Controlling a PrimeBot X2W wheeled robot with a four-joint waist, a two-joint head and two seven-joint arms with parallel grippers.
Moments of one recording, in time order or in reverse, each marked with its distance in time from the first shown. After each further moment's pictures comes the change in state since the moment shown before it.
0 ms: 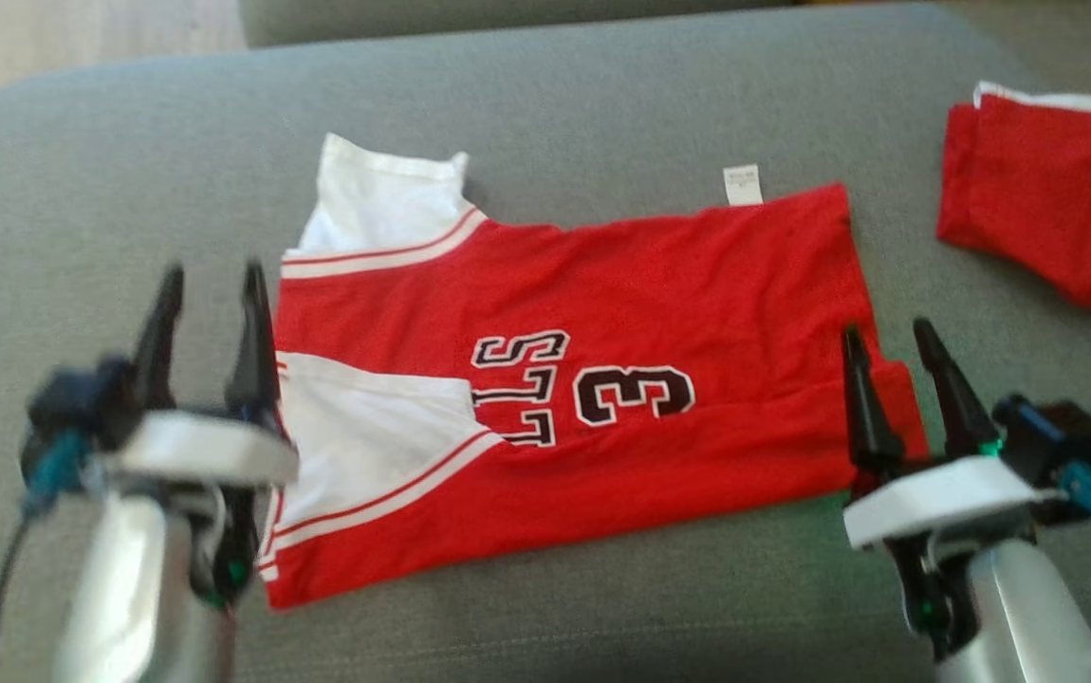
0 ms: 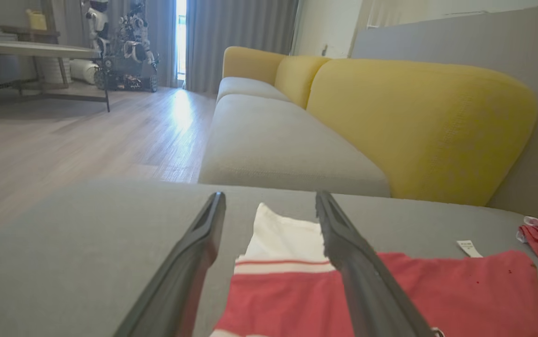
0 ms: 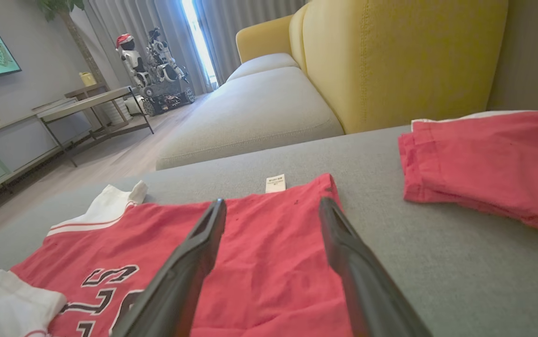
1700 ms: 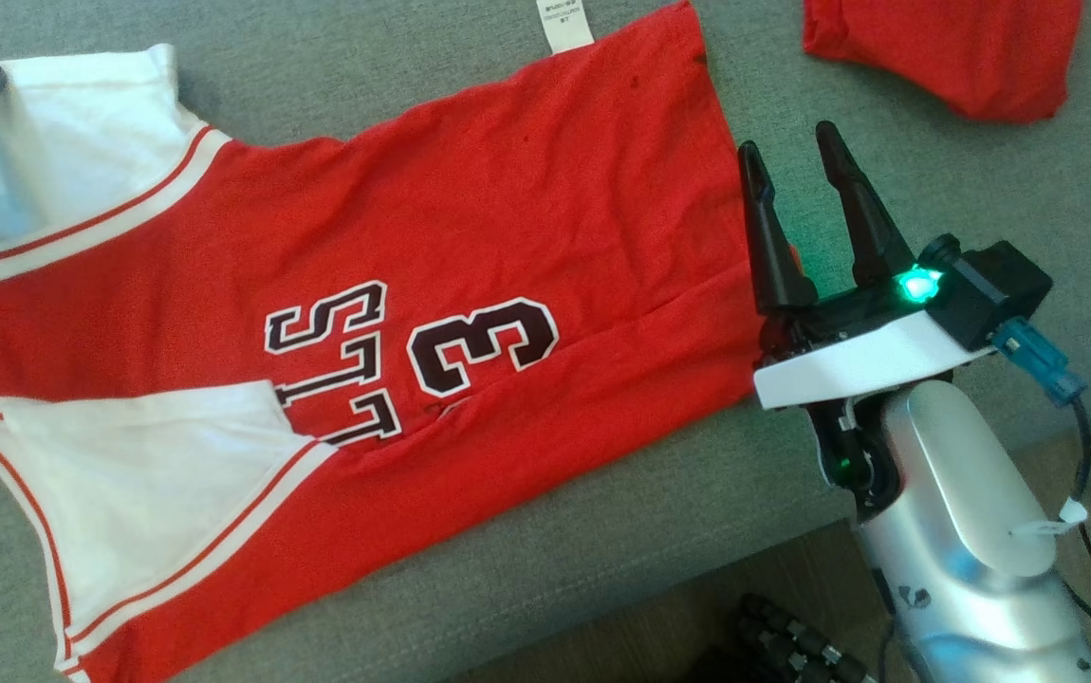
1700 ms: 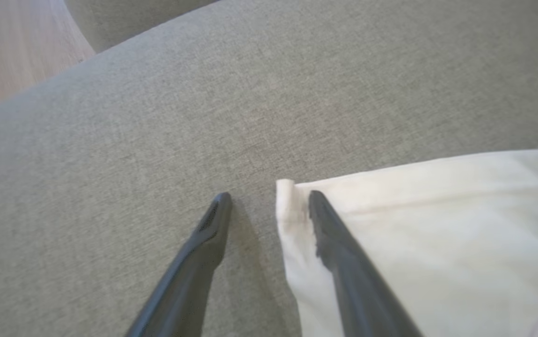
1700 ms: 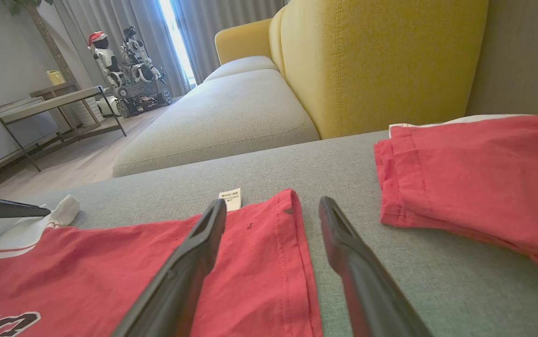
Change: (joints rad) left arm -0.850 0.529 -0.426 0.578 -0.295 -0.094 0.737; right arm -0.352 -0.001 0.224 0.084 0.064 0.000 -0.134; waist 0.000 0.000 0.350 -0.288
